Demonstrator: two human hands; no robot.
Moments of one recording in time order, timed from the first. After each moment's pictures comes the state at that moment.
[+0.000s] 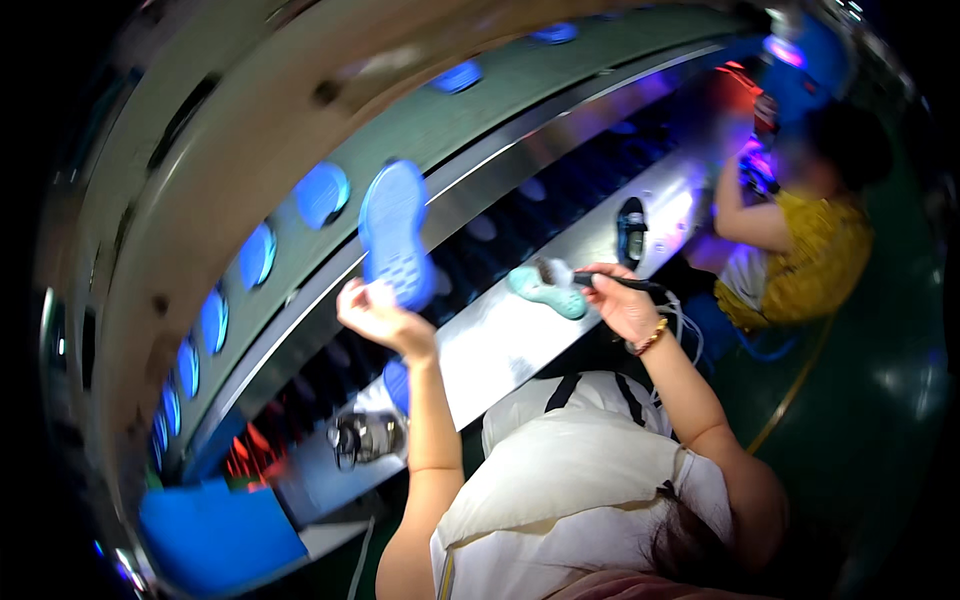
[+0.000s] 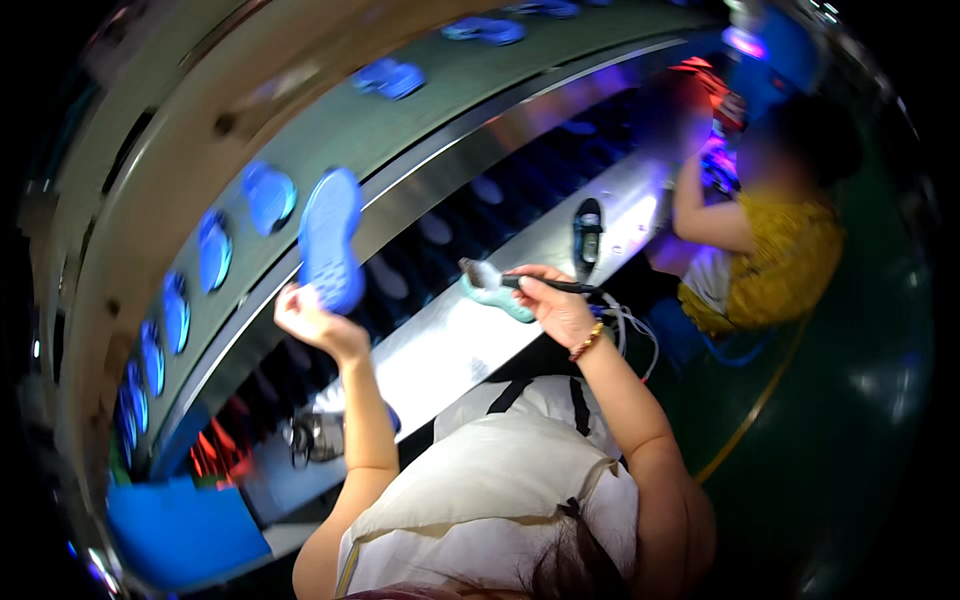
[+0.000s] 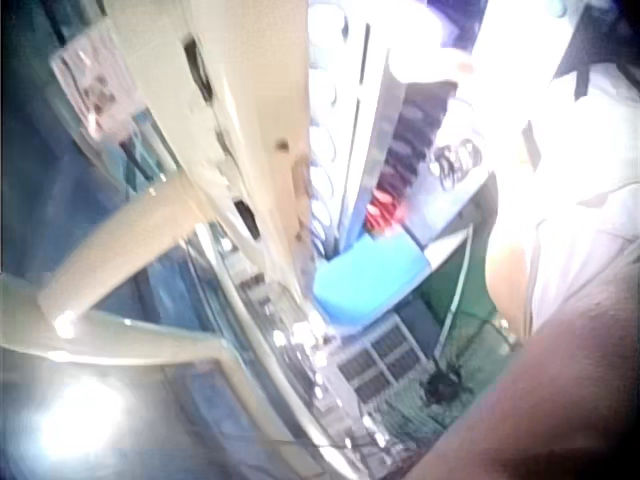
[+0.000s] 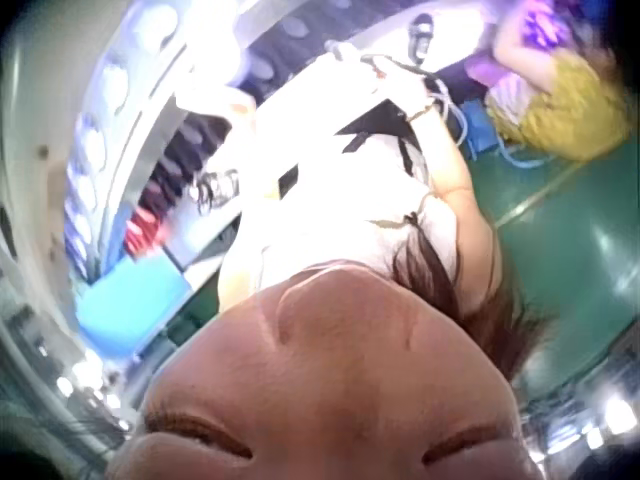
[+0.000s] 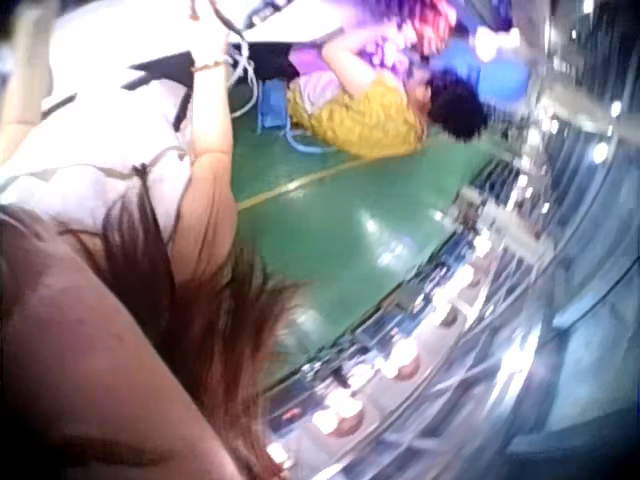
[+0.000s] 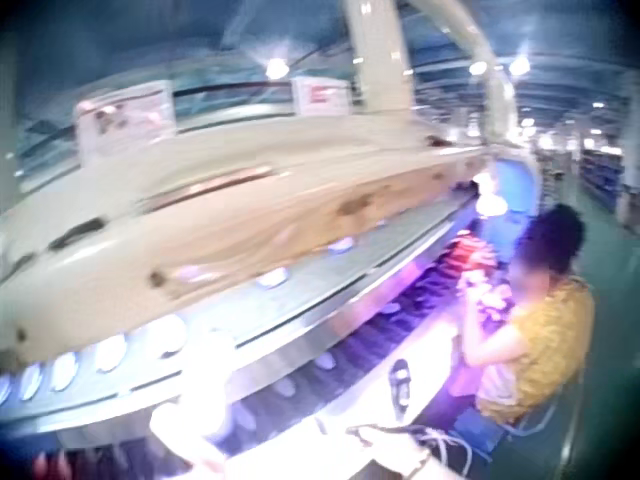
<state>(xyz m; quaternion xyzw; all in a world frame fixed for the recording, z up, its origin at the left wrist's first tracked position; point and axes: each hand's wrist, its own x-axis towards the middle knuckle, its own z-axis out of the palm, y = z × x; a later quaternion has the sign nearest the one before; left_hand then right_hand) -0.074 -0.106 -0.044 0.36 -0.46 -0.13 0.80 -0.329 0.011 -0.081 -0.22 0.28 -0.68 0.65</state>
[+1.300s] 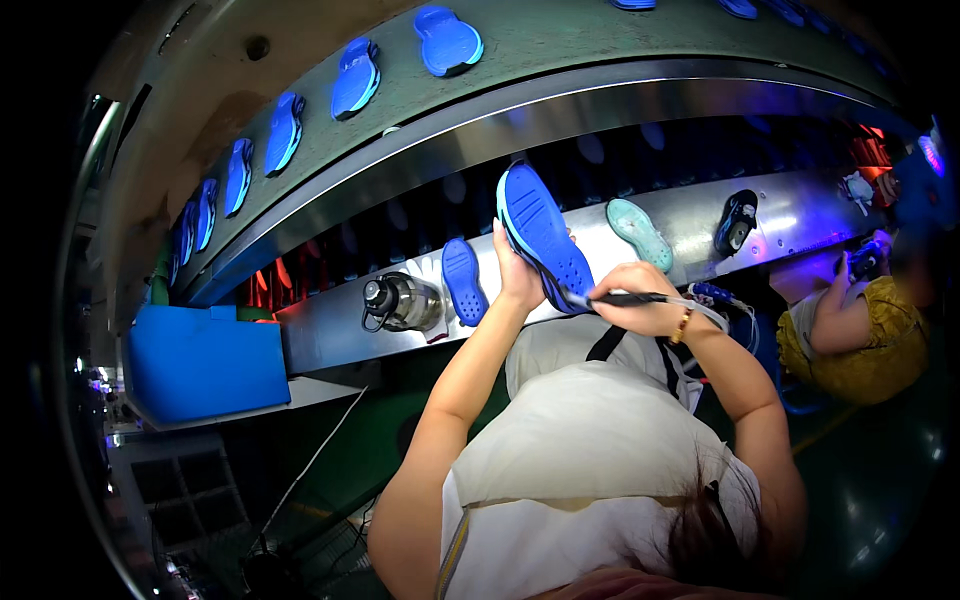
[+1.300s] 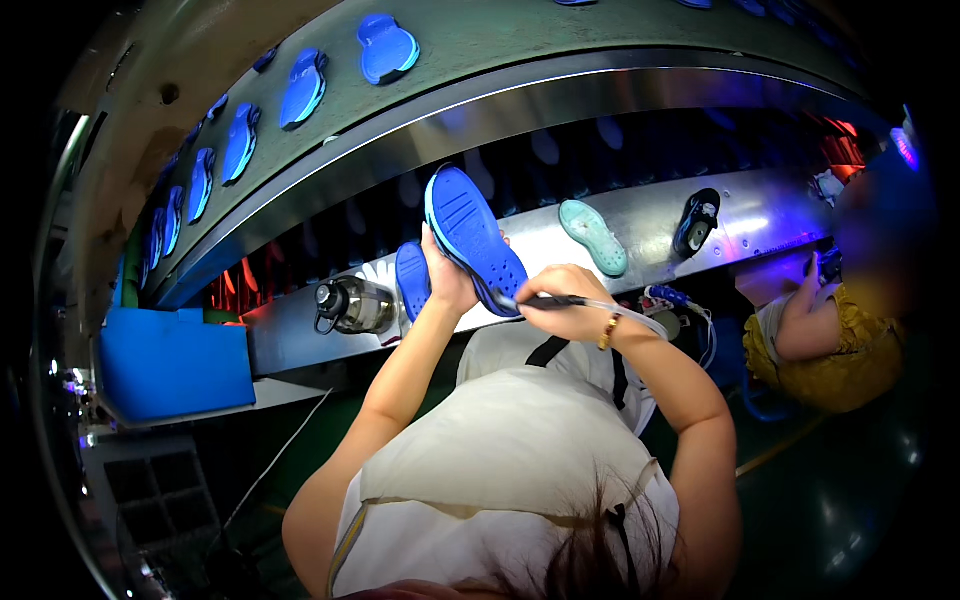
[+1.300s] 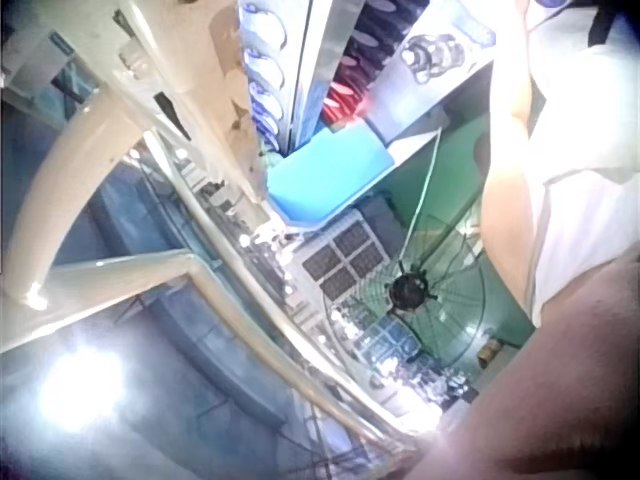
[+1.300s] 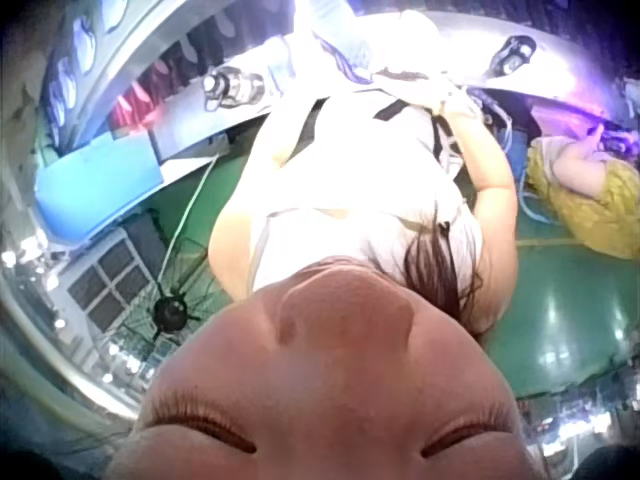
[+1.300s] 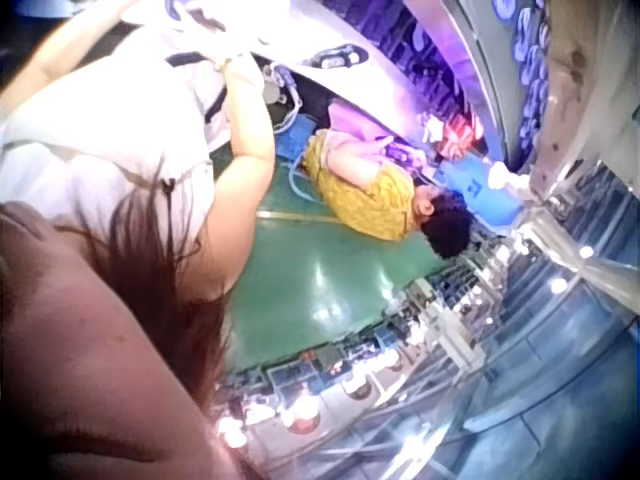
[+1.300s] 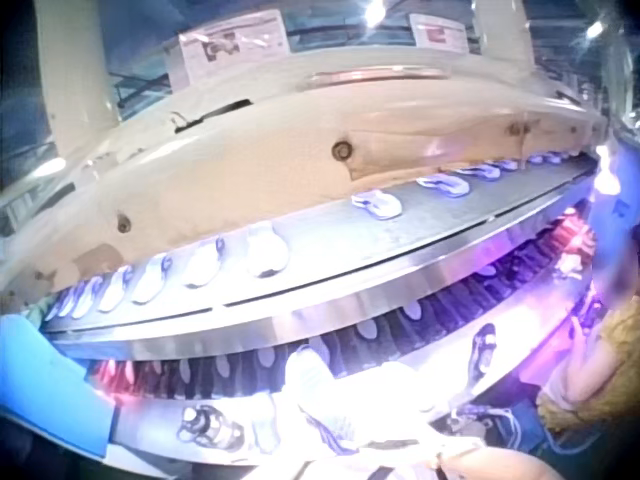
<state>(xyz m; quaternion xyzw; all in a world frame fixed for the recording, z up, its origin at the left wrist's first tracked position) -0.057 -0.030 -0.113 0.26 -0.17 -0.78 0.54 -0.242 0.011 -0.049 -0.81 0.38 -0.25 0.37</state>
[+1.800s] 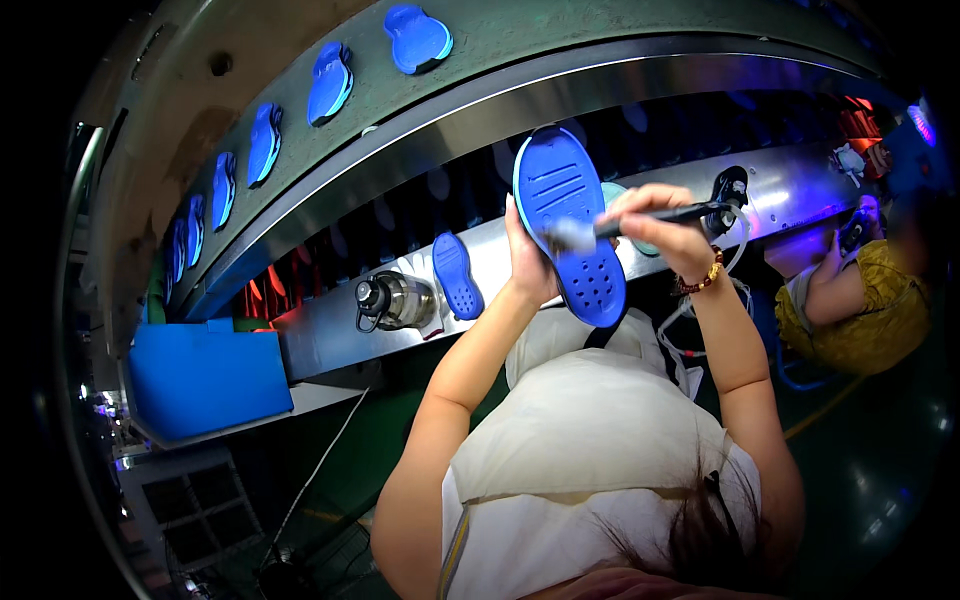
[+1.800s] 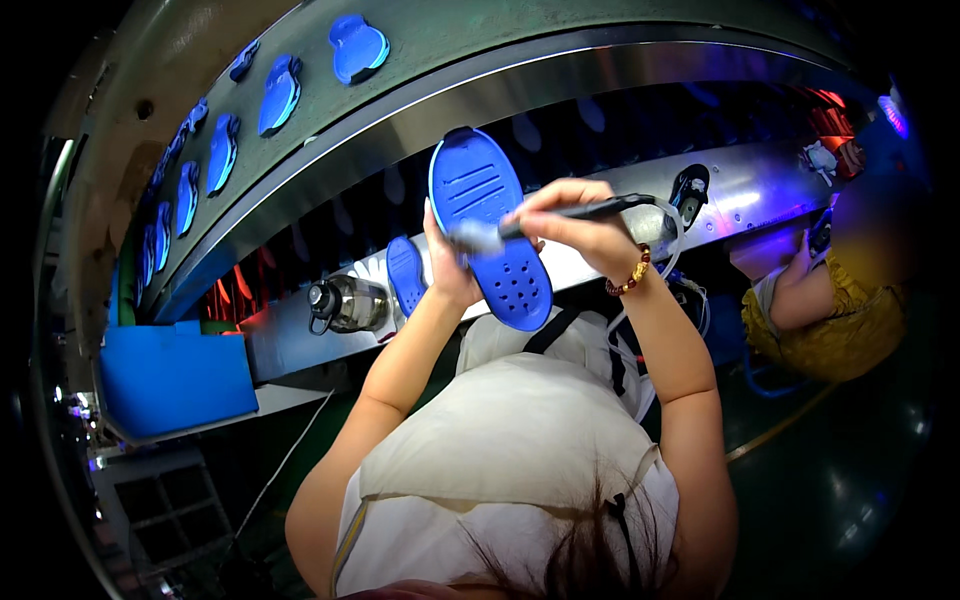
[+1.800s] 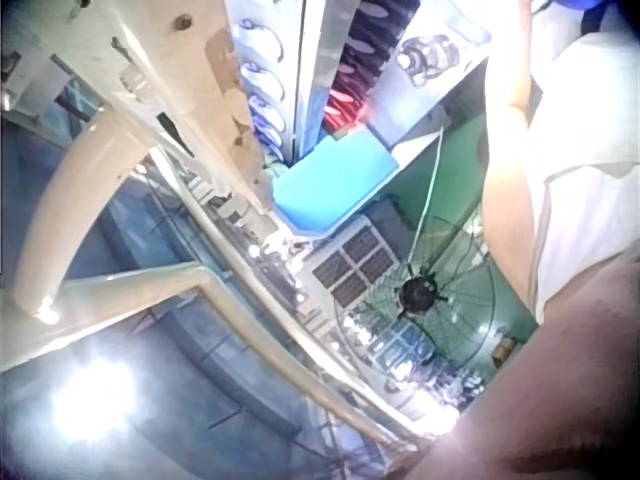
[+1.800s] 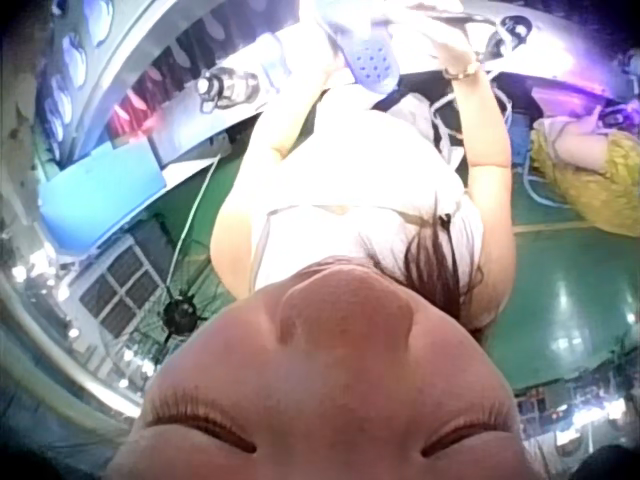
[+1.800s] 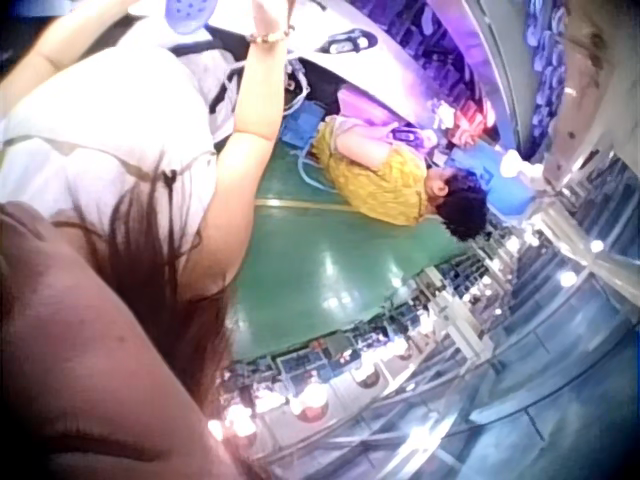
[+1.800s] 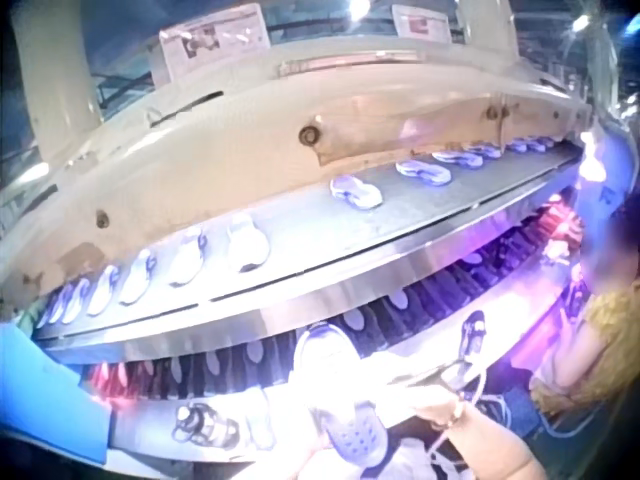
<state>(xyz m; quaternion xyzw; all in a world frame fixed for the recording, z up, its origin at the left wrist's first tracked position) -0.085 -0.021 -0.066 0.16 -0.24 -0.85 0.45 -0.261 -0.021 -0.013 -0.58 0.26 -0.49 0.60</state>
